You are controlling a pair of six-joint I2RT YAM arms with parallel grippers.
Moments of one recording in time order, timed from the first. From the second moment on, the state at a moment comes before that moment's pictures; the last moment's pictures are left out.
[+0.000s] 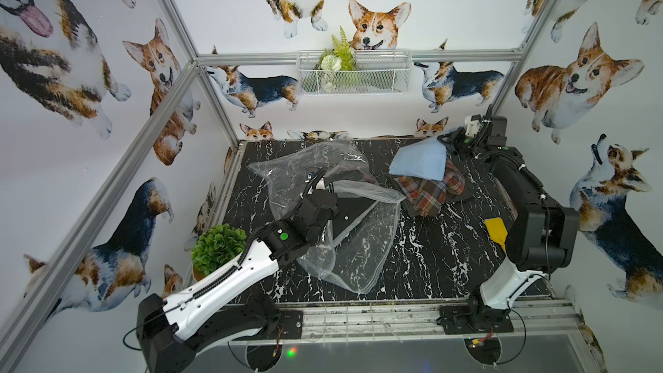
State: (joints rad) left arm -0.87 1.06 0.93 -0.40 -0.58 -0.53; right arm -0.06 1.72 1.37 -0.30 -0.57 0.75
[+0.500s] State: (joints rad) left arm -0.88 1.07 0.92 -0.40 -0.55 -0.53; right arm -0.05 1.51 0.80 0.00 -0.36 0.80
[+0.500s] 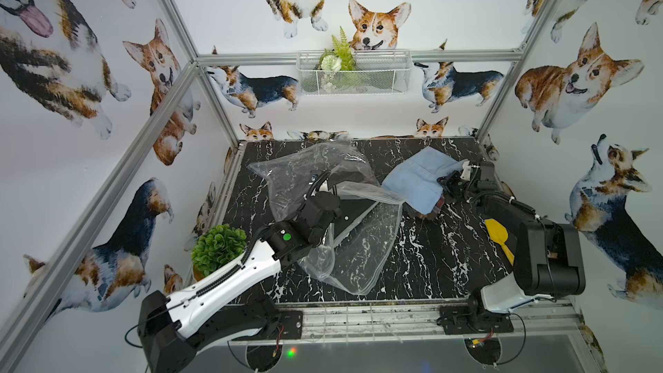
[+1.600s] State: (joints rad) left arm -0.88 1.13 0.95 -0.40 -0.49 -0.51; right arm -0.07 0.91 0.75 -0.26 -0.33 0.86
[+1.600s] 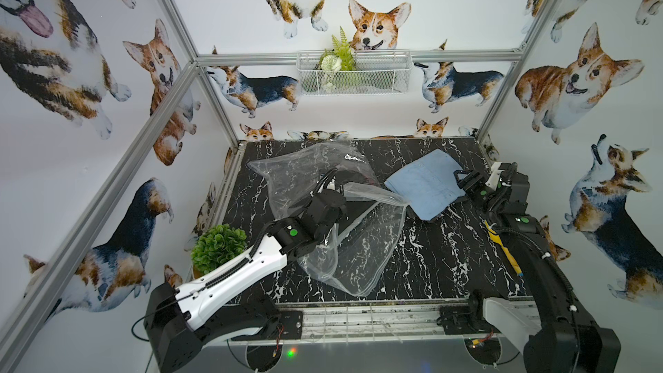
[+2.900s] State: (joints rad) left arm -0.87 1.09 0.90 -0.34 -0.53 -0.59; right arm 1.21 1.13 0.75 -0.09 0.37 1.05
